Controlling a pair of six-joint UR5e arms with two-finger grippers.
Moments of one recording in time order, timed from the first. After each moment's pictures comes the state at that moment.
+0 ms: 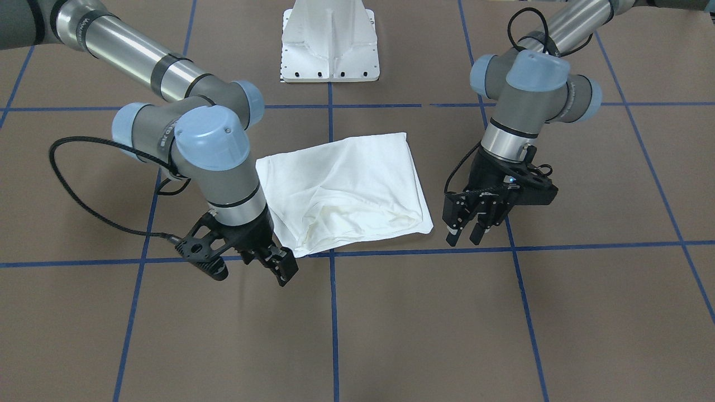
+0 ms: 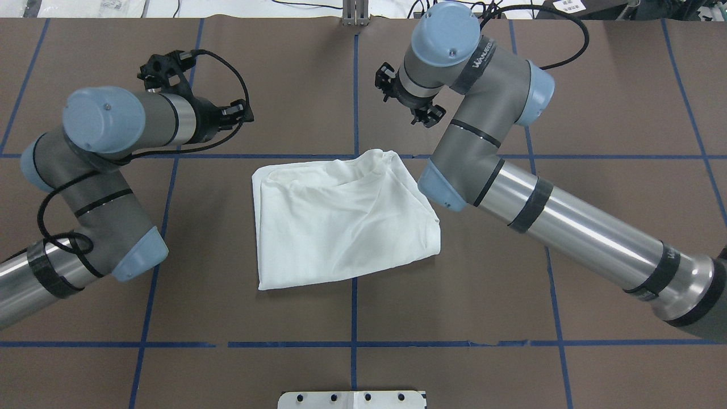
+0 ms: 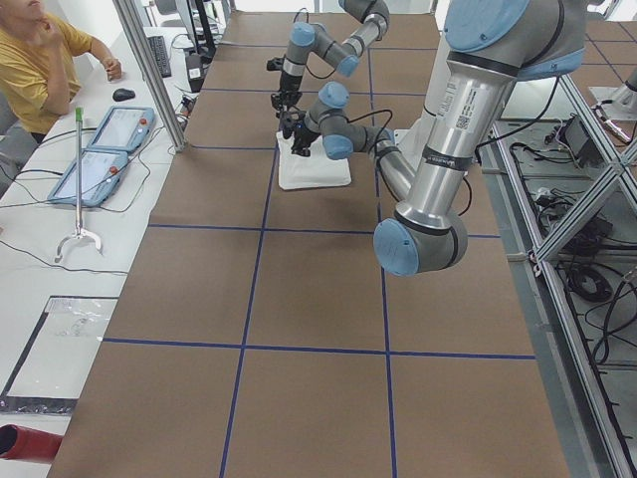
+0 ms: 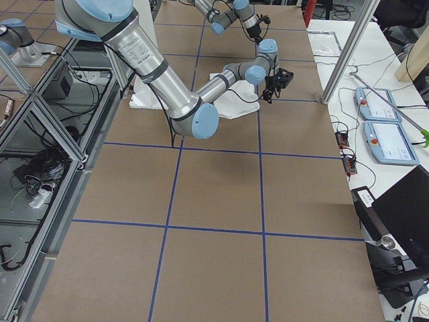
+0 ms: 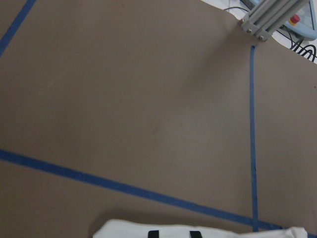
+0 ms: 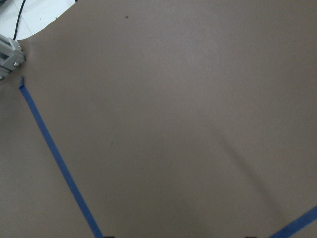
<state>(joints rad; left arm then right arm) -0.78 -2.02 -1.60 -2.25 -1.67 -1.36 0.80 -0.75 1.30 -1.29 1.89 1.64</state>
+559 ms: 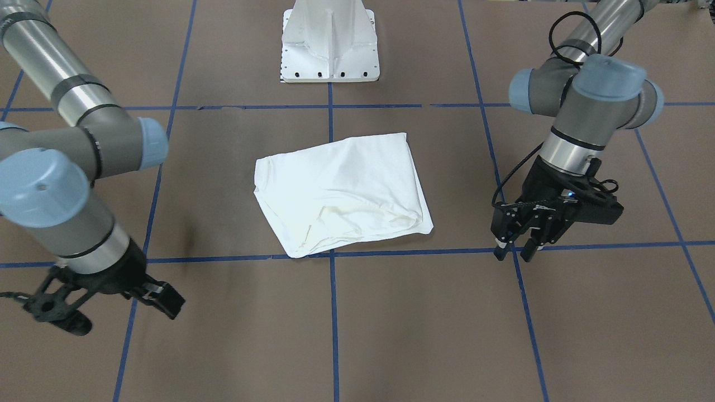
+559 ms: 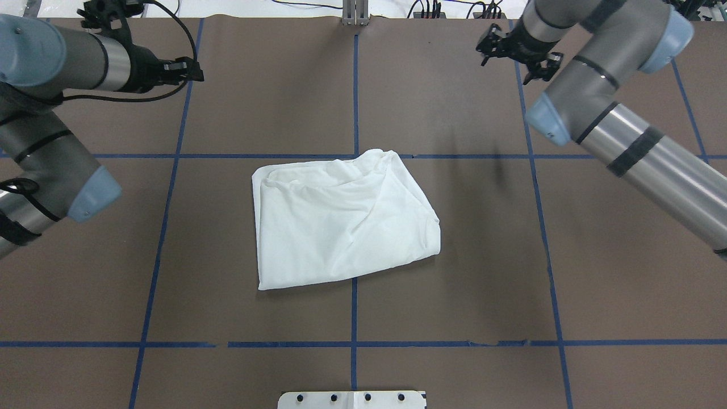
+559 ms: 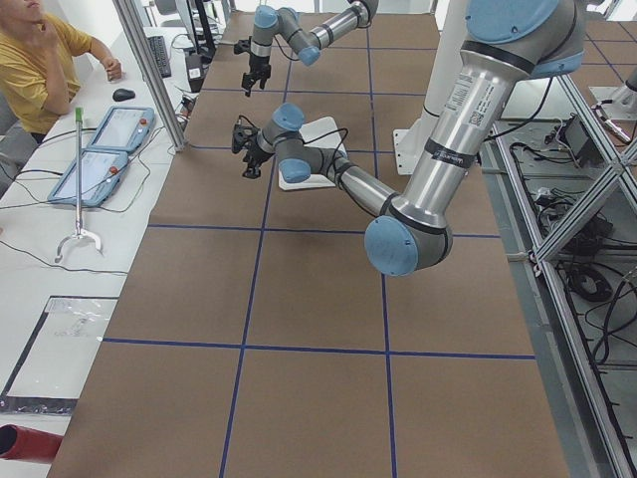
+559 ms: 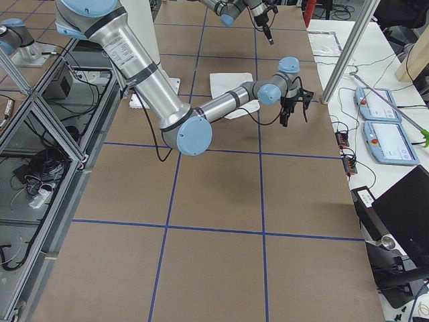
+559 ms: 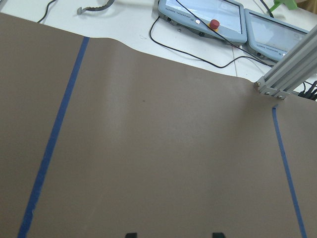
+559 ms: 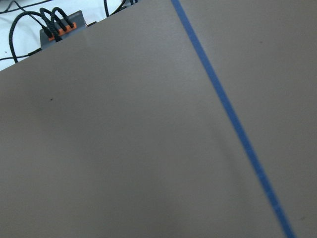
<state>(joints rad) -0.96 -1.98 -1.59 -2.26 -1.87 -1.08 1.04 -0.92 1.32 -1.29 2.09 1.21</state>
